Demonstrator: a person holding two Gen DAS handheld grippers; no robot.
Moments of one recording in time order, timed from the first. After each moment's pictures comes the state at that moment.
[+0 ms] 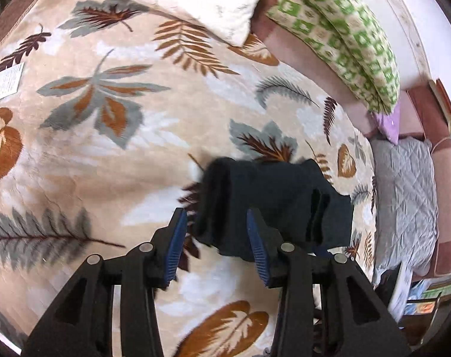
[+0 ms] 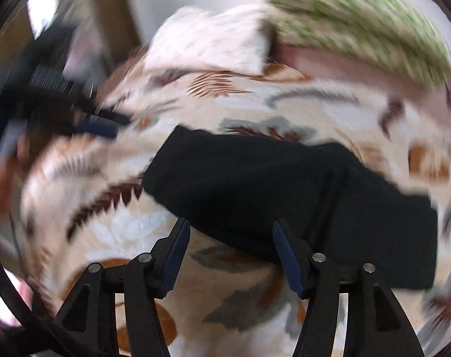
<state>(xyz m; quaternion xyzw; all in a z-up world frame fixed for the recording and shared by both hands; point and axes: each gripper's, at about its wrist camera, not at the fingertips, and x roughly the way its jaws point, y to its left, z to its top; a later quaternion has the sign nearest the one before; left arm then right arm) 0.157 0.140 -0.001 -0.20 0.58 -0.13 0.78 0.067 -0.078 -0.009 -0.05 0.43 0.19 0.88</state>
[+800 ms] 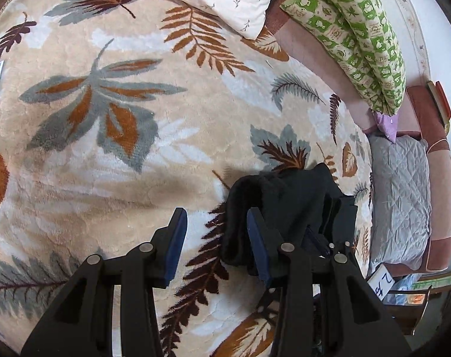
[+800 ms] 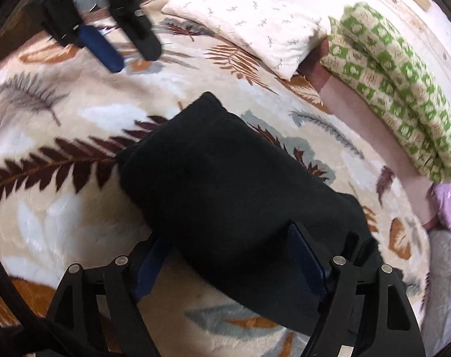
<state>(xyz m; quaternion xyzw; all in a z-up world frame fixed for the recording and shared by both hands) 0.193 0.168 -0.032 -0.20 0.61 -0.16 0.75 0.107 0.008 -0.057 -0.25 0.42 0.12 0.86</state>
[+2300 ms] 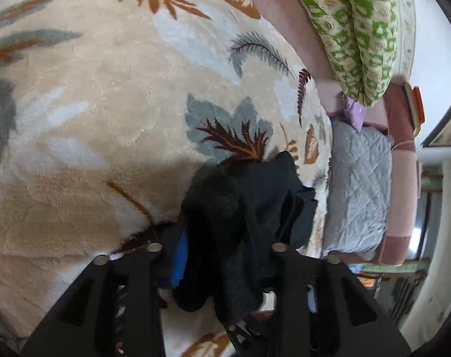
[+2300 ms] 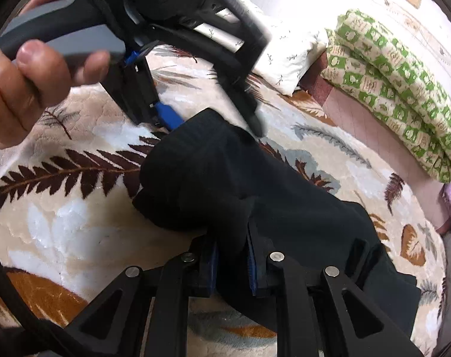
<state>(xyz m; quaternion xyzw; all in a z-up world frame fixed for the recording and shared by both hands) 0.241 0.103 -0.084 -0.30 0.65 -0.27 0.64 0.102 -0.002 -0.057 -0.22 0.38 0.16 0.88</state>
